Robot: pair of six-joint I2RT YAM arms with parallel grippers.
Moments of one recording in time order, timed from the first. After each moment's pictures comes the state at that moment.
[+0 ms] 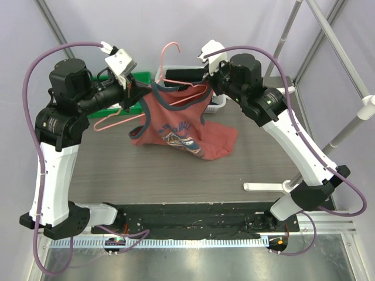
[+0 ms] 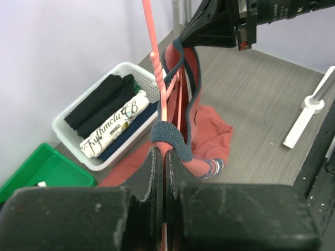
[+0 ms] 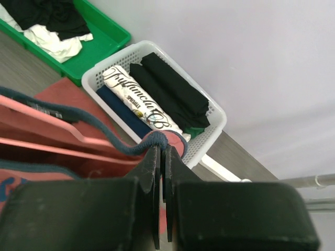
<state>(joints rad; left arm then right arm) -0.36 1.29 2.04 -0.93 0.52 0.25 0.67 1.53 1.90 -0.58 0.15 -0.37</state>
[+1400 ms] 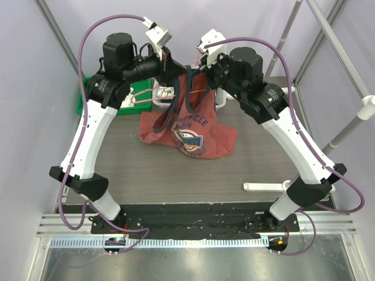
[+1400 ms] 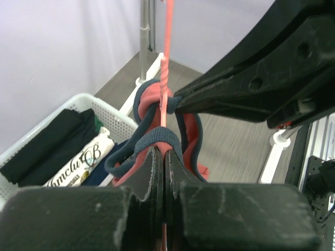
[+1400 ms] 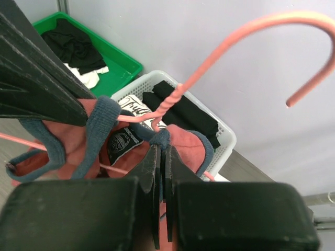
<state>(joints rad) -0.46 1.64 2.17 -0.67 0.60 0.05 0.72 1.58 2.06 -0.60 0.15 -0.29</state>
